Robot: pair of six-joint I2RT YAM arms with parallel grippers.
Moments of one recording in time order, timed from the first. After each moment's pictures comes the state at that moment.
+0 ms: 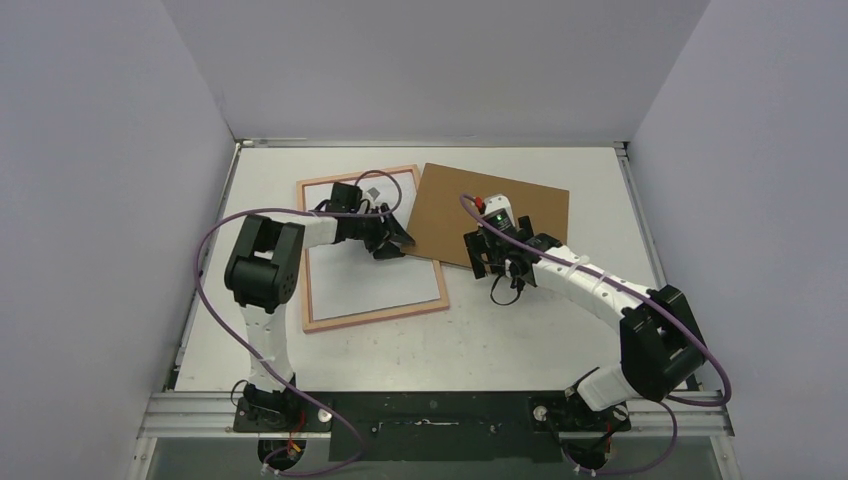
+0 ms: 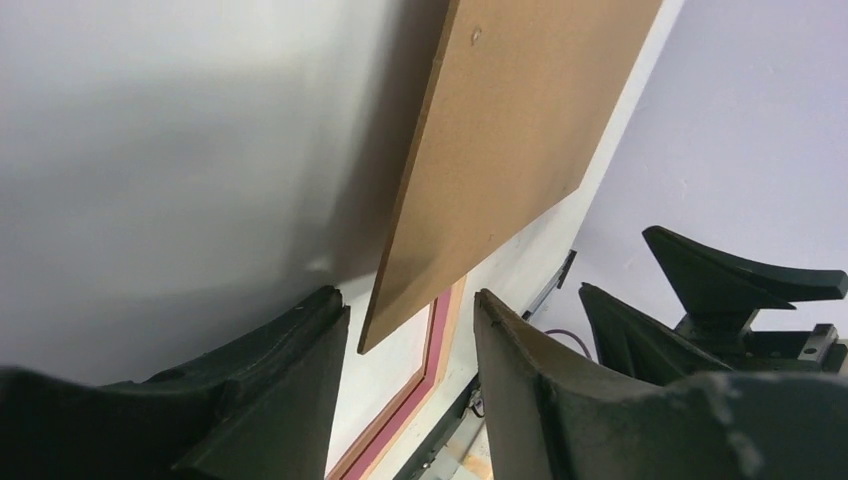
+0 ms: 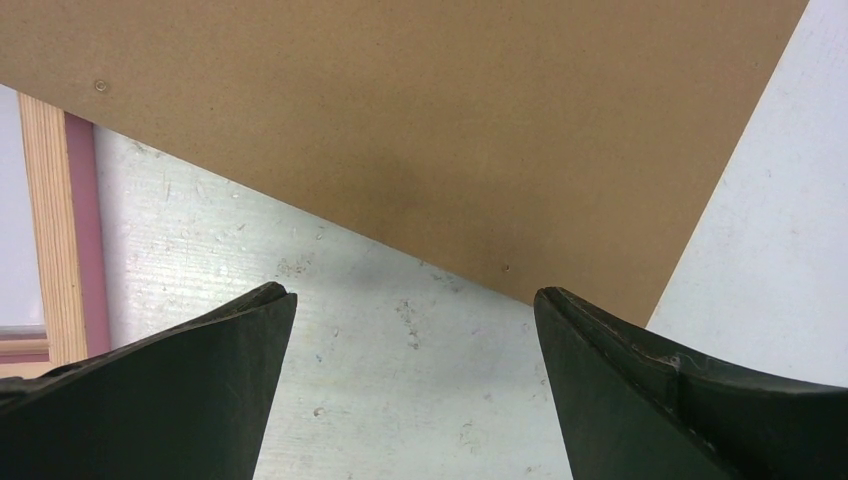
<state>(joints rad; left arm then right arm) -0.29 2.06 1.23 -0.10 0.72 -0.84 0.60 1.46 0.97 -0.46 0.36 0.17</state>
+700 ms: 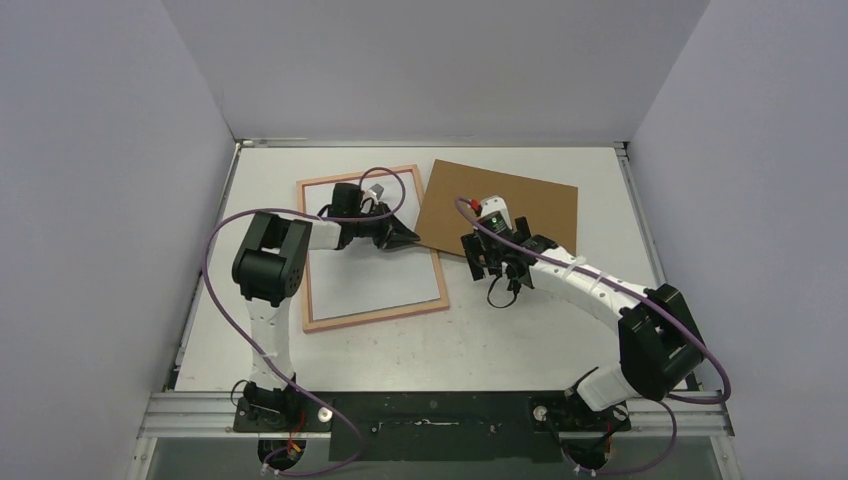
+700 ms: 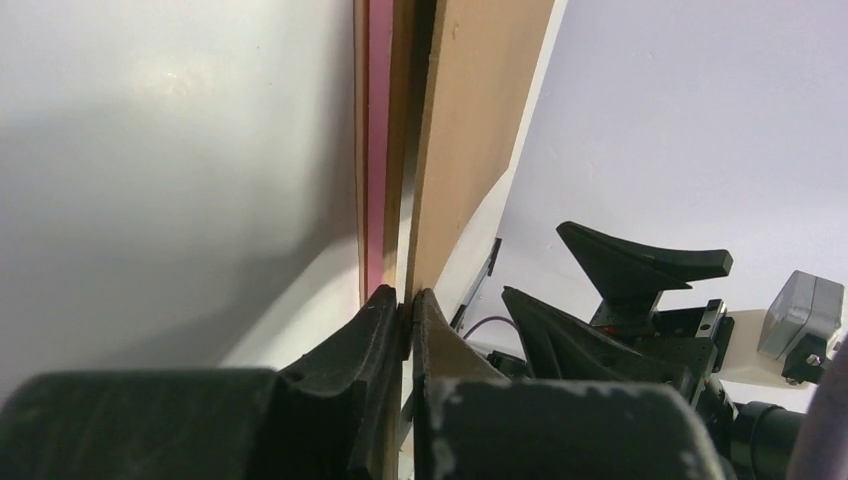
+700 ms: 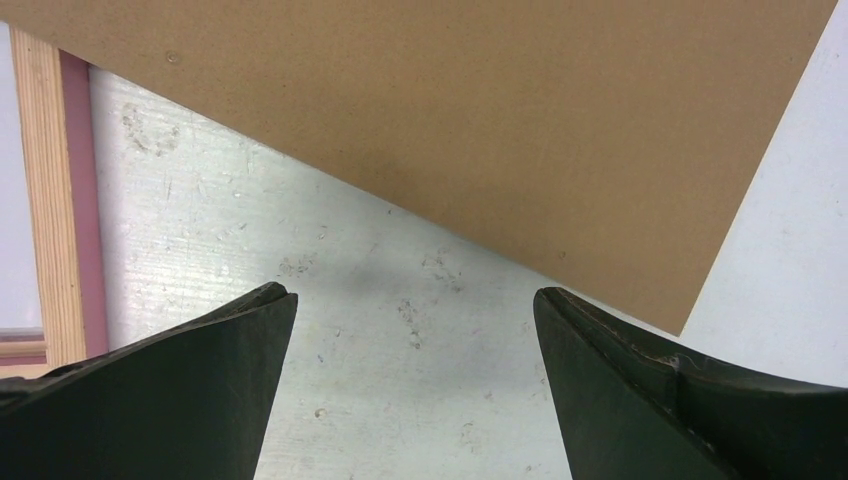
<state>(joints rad) -0.29 2.13 1.18 0.25 0.85 -1.06 0.62 1.47 0.97 -0.46 0.40 0.17</state>
